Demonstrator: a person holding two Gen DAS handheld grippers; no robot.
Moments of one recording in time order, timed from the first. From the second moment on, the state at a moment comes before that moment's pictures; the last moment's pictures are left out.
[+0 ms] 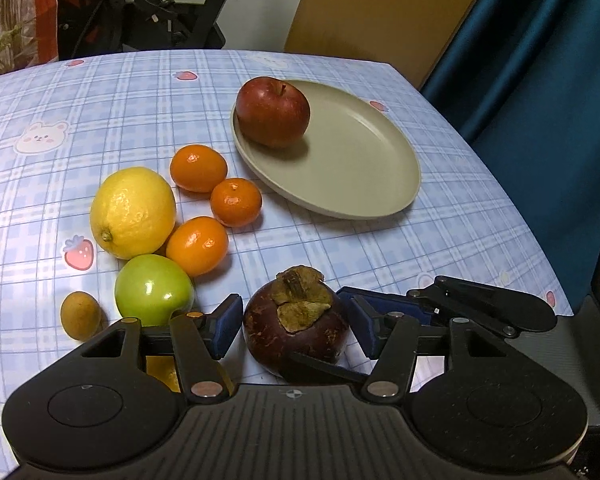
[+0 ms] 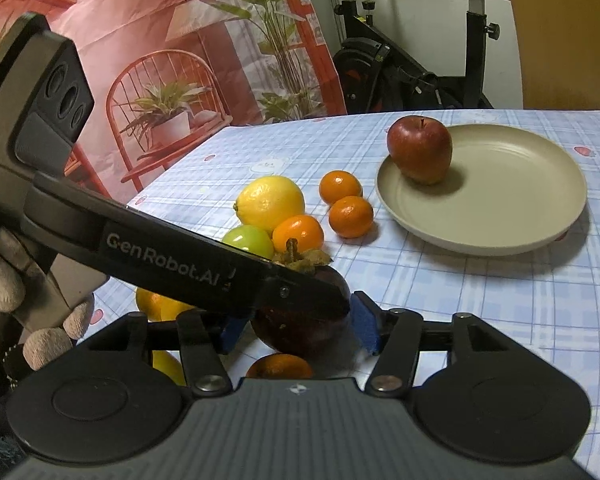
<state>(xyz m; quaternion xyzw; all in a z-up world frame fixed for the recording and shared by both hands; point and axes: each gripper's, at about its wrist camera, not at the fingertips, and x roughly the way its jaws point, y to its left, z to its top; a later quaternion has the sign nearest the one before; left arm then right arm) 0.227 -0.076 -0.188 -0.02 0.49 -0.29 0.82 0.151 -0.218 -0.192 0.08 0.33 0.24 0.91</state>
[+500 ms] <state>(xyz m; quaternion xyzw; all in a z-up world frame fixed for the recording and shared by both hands) 0.225 -0.084 -0.186 0.01 0.47 -0.30 0.83 0.158 -0.220 -0.198 0.11 0.34 0.23 0.90</state>
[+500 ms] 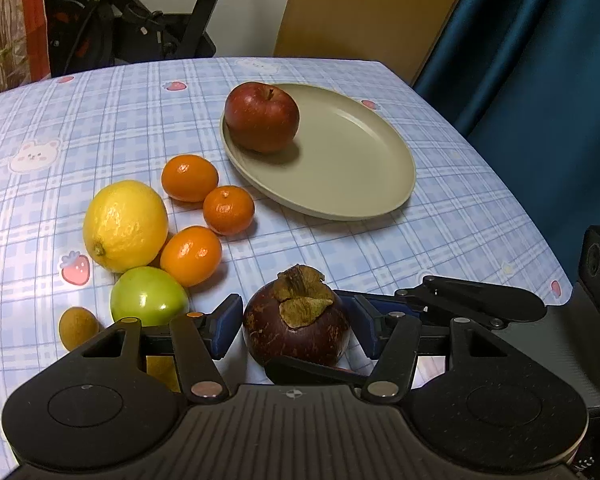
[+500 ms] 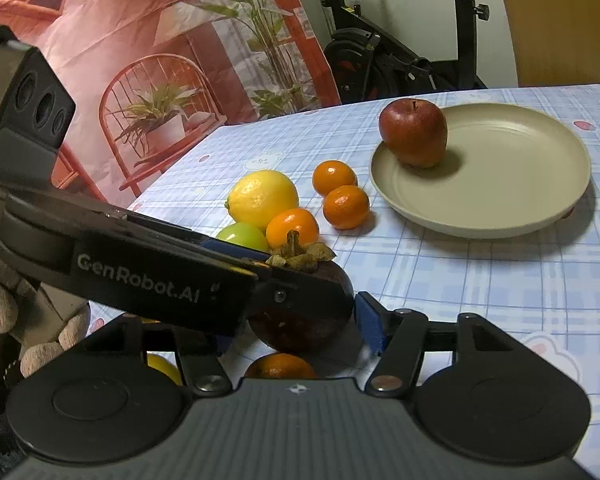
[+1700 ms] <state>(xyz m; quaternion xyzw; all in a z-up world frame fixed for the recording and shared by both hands) 0.242 -0.085 -0.177 -0.01 0.47 -0.34 0.82 0.162 -0.239 -0.187 0.11 0.32 0.20 0.92</state>
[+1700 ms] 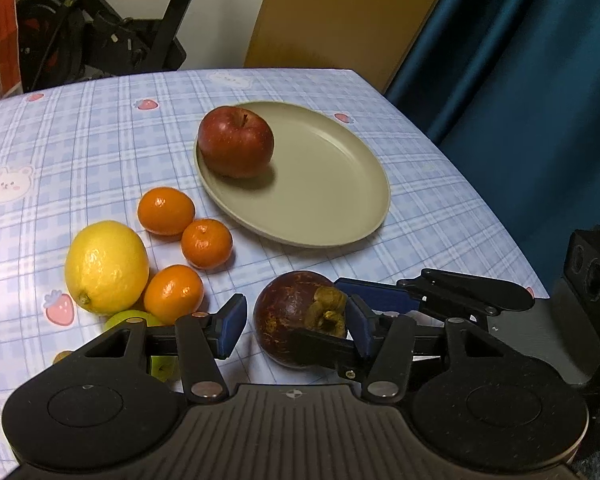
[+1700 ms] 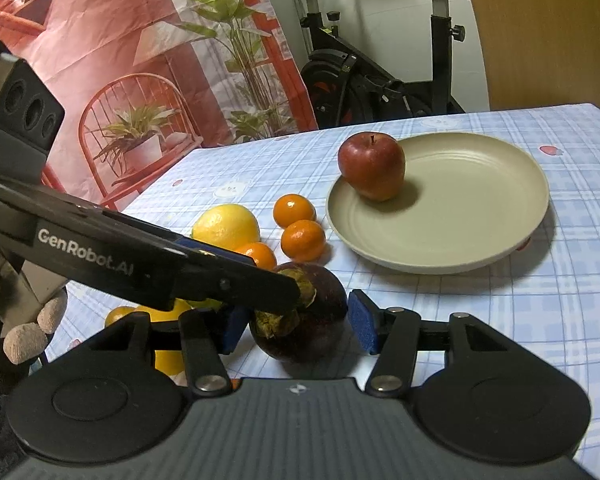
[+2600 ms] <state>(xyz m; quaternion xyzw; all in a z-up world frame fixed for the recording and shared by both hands) 0.258 -0.088 -0.183 -0.02 0.48 -0.31 0.82 0.183 -0.223 -0.192 0.05 0.32 0.20 0.92</state>
